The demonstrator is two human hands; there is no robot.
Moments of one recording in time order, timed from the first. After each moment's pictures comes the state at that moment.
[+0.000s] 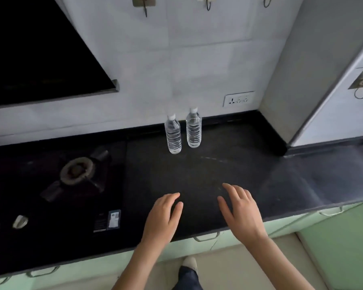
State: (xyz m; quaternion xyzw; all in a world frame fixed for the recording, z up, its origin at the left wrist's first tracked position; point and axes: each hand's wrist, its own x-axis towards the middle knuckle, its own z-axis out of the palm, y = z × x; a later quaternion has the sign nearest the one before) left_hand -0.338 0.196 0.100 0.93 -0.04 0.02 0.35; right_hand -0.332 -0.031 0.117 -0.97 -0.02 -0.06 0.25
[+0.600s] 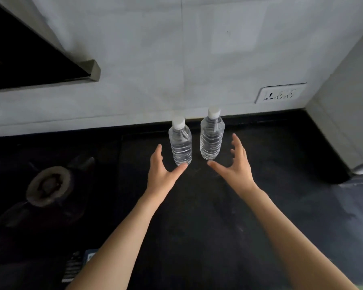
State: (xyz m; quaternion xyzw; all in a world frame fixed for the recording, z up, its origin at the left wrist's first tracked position) left_hand -0.077 0.217 0.022 0.83 0.15 0.01 0.54; right_hand -0.053 -0.002 0.040 -0.86 0.02 0.03 0.51
